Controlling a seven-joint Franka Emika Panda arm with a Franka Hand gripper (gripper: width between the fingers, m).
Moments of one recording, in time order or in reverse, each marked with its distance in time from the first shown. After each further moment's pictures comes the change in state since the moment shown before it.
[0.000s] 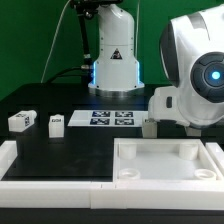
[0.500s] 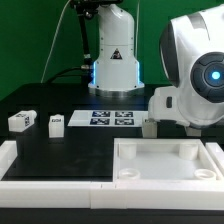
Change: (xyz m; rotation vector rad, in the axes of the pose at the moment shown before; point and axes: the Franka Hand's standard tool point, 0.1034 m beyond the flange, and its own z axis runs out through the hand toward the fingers) arm -0.002 0.001 -0.002 -0.003 -0.007 -0.014
